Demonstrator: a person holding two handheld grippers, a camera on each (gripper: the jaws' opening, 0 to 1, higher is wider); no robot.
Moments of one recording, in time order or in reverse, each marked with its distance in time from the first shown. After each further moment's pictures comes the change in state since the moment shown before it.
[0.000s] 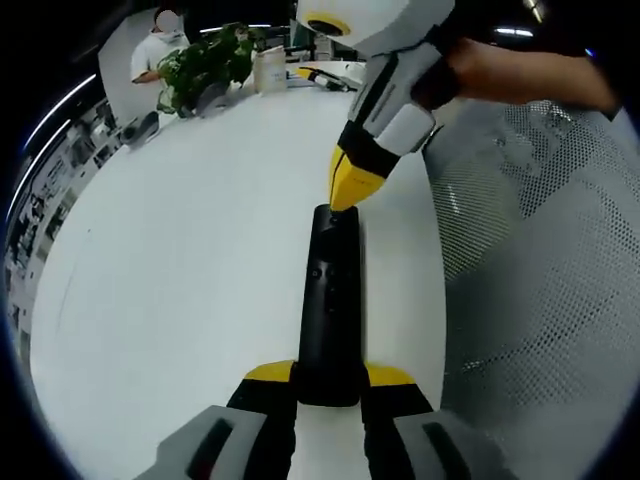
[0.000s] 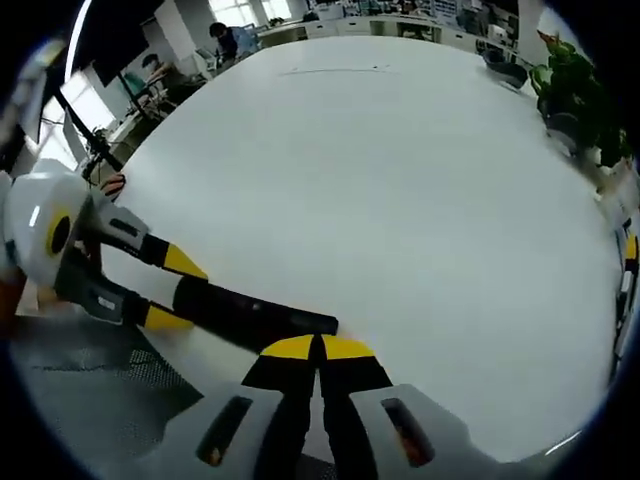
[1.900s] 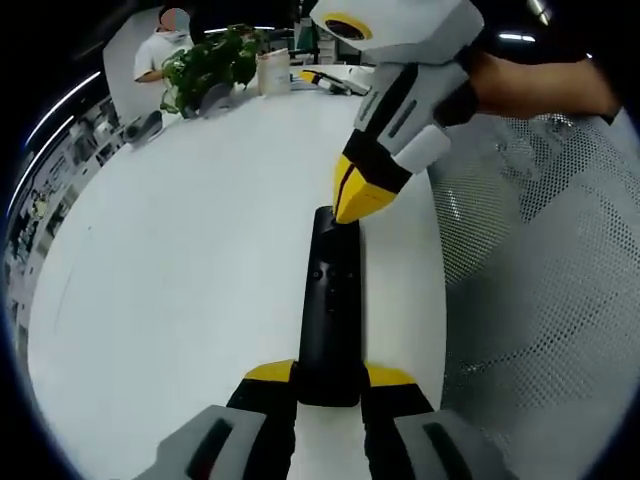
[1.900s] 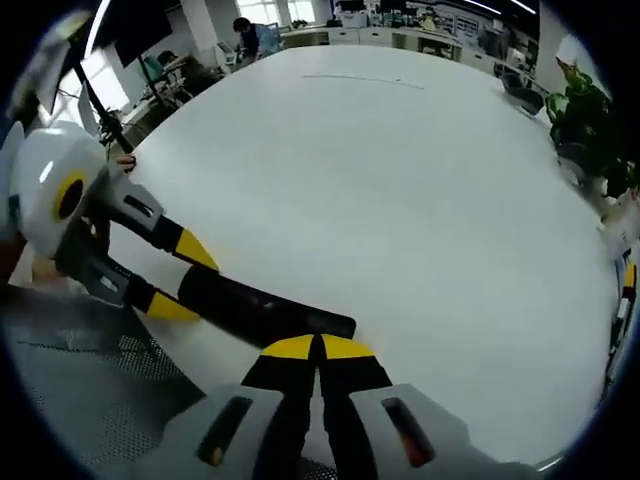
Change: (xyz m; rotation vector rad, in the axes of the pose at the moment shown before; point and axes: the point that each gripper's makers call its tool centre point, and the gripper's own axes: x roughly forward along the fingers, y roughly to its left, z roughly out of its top) left arm -0.001 0.000 0.000 -0.013 -0.018 -0.002; right arm 0.001 0.013 0.000 -0.089 -0.035 0.017
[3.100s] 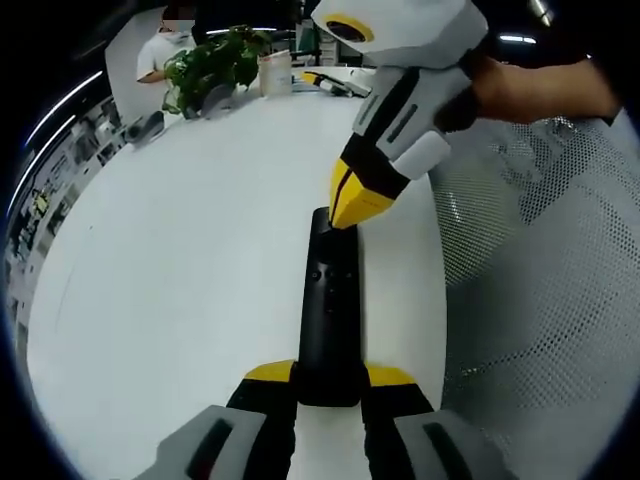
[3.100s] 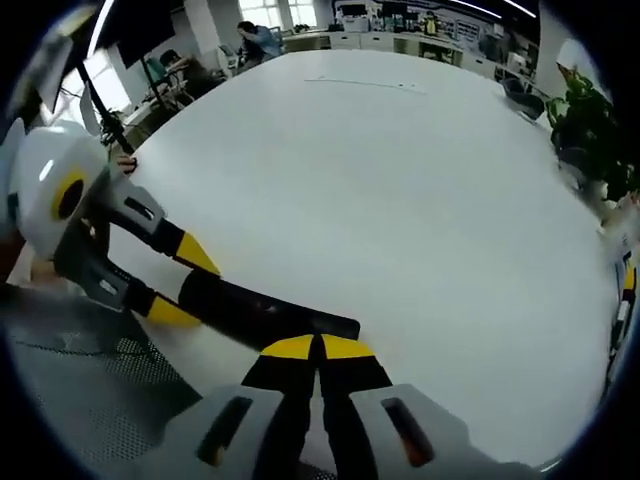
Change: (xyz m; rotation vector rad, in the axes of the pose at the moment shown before) left arm 0.000 0.000 0.000 -0.005 -0.010 0.003; right arm 0.002 -0.001 0.005 -0.001 -0.024 -0.008
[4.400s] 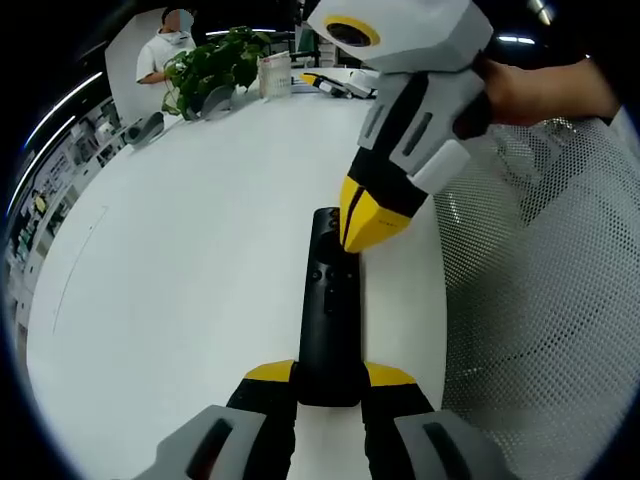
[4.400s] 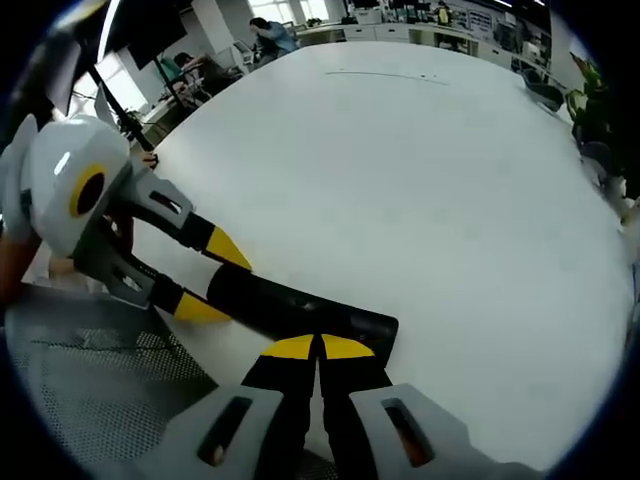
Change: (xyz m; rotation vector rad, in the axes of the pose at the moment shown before) left arm 0.001 0.000 0.000 0.002 -0.008 -0.004; right arm 0.003 0.024 -0.005 -0.016 0.029 0.100
